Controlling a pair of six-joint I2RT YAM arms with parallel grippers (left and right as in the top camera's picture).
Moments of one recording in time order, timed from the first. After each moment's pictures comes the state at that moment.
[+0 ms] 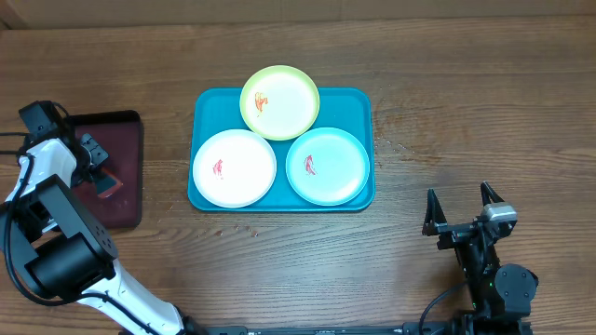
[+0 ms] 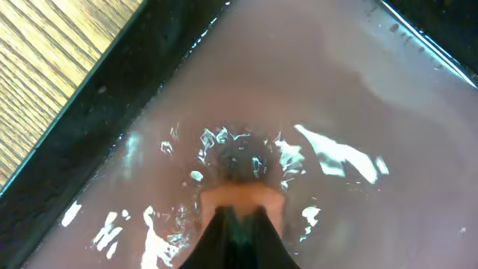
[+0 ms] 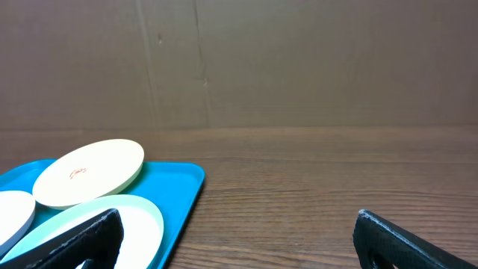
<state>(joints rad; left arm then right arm) 0.56 2.02 1.35 -0.50 -0.09 -0.20 -0.06 0.01 0.02 -0.02 -0.20 0.07</state>
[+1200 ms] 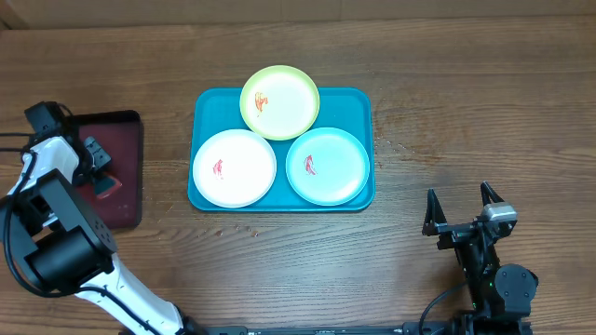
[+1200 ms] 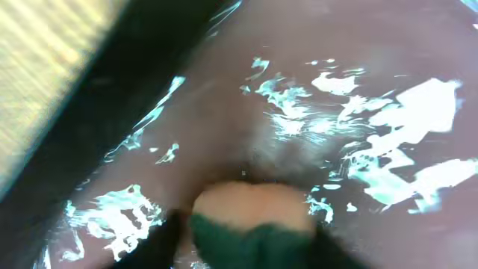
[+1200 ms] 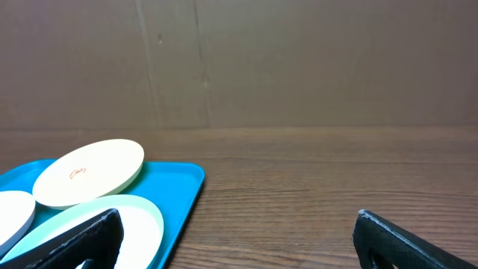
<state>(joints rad) 0.56 2.07 1.38 -0.54 -0.15 -0.18 -0.06 0.01 0.02 -0.02 -0.20 0.07</state>
